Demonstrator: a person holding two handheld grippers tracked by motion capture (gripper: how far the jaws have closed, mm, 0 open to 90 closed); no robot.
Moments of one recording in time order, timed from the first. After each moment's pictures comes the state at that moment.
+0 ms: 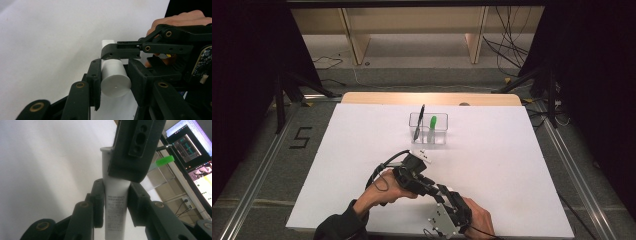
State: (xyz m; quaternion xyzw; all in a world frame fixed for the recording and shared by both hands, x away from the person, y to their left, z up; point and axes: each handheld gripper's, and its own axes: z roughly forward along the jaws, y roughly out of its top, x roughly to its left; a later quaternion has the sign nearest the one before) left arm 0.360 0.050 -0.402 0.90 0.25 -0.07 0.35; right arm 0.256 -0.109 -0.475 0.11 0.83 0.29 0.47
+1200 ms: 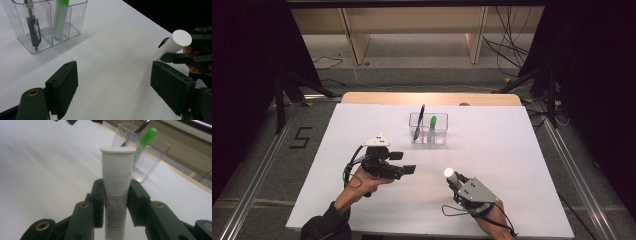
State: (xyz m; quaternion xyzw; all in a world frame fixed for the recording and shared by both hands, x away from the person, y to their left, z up) left arm 0.383 0.139 -0.420 0.79 0.34 0.02 0.50; right arm 0.292 -0.165 -0.449 0.29 0.79 0.44 0.33
